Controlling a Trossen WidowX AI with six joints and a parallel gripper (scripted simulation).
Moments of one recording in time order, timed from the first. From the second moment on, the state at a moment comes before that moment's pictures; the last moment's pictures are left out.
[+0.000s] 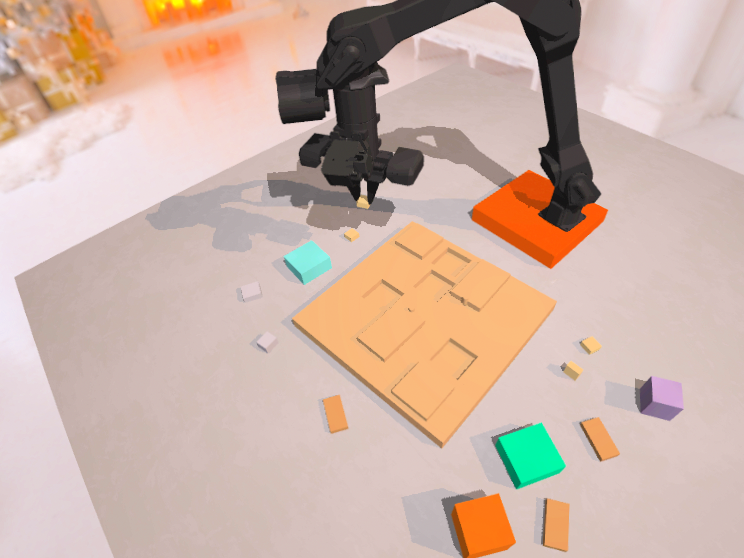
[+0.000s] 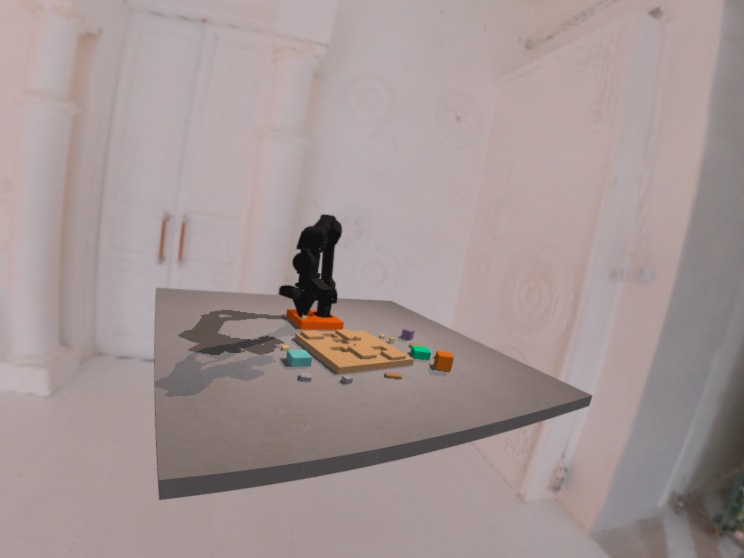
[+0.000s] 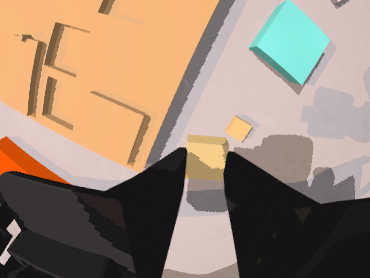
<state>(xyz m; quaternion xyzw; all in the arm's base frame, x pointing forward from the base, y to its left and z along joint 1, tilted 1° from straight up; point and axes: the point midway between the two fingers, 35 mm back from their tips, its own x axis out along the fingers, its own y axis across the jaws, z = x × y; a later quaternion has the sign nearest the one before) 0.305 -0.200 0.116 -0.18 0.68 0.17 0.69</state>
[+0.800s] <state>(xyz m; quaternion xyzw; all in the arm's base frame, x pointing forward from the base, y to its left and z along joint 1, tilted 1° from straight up) 0.253 -0.254 0.116 -0.18 0.69 0.17 0.68</state>
